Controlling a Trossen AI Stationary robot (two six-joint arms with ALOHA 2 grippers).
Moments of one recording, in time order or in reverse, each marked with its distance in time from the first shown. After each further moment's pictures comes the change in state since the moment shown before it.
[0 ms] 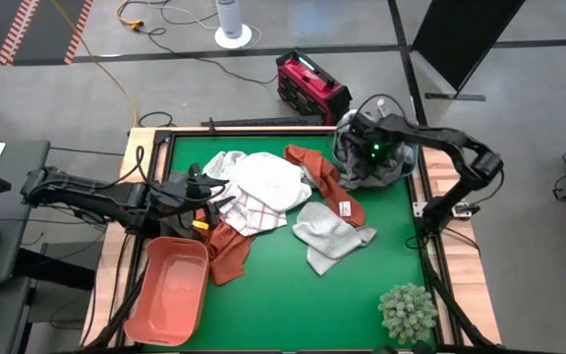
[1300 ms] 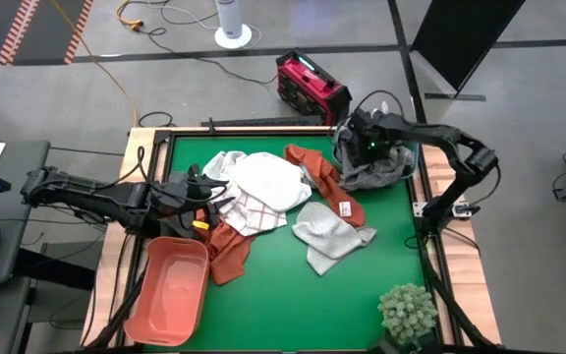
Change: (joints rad) left arm 0.000 0.000 0.000 -0.032 0.001 -0.021; right arm -0.040 0.040 0.000 0.155 0.157 0.265
